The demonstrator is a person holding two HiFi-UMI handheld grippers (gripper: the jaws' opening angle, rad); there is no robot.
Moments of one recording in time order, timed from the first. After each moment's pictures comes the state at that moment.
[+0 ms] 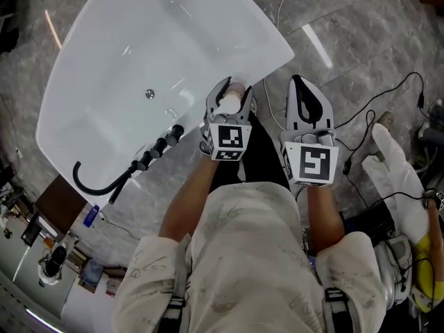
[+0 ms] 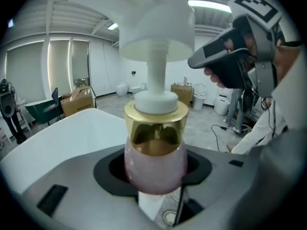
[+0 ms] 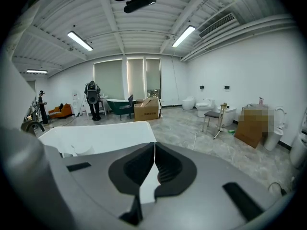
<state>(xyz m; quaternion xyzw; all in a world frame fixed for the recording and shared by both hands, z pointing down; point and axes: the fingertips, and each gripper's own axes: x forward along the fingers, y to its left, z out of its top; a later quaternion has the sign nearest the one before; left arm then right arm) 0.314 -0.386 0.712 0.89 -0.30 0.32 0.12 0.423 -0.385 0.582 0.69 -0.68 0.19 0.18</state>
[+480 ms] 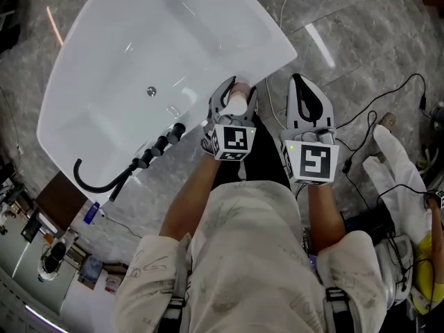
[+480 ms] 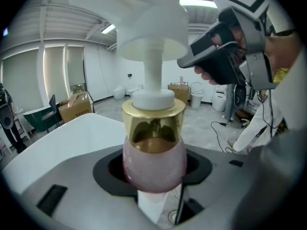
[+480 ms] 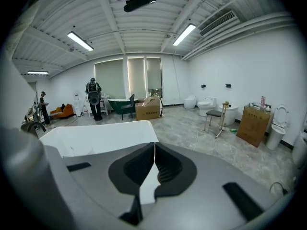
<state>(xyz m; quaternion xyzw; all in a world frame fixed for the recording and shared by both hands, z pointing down) 0.319 -0.382 0.712 0.90 -0.29 0.32 0.09 0.420 -0.390 0.585 0.68 -0.68 0.19 0.18</state>
